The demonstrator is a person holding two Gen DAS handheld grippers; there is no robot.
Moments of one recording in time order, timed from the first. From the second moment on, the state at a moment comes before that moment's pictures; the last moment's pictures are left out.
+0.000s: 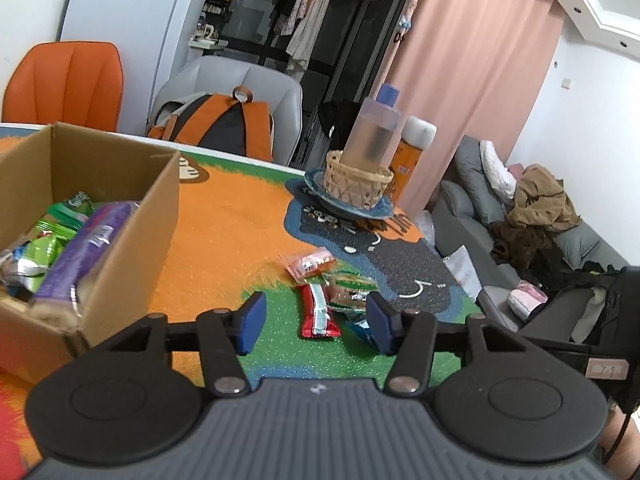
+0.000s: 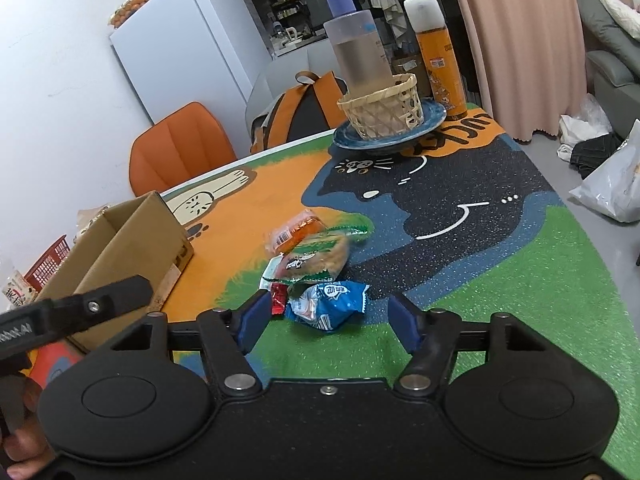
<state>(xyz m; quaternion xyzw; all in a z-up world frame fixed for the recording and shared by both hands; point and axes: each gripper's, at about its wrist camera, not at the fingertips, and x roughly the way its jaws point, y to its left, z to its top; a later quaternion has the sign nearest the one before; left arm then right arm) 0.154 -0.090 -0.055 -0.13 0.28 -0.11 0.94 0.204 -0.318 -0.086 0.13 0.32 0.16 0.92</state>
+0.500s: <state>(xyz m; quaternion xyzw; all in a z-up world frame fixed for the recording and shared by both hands) 0.188 -0.103 -0.080 -0.11 0.31 -0.11 0.94 0.223 -0.319 -0.108 0.14 0.34 0.18 0.91</state>
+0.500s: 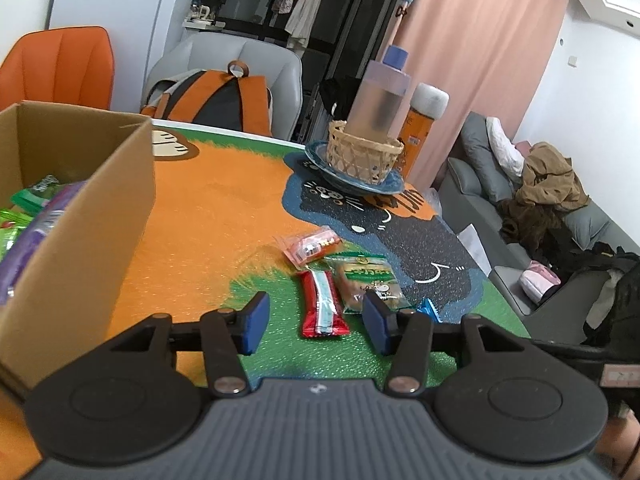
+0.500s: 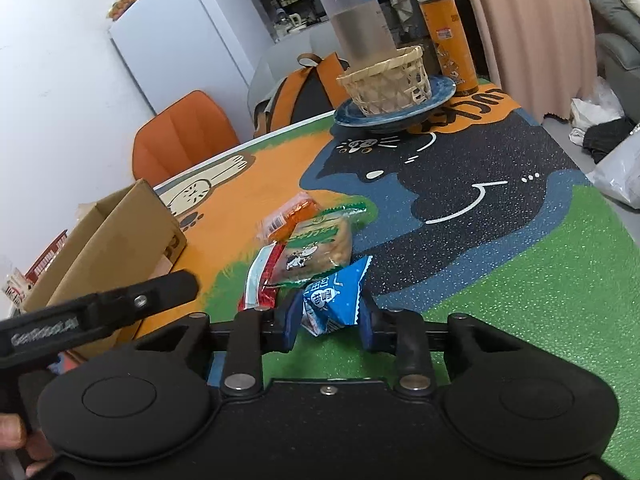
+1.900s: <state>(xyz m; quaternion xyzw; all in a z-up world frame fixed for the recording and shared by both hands) 0.192 -0.109 -0.100 -0.10 0.31 -0.10 0.94 0.231 -0.322 -0.111 0.07 0.31 0.12 0.94</state>
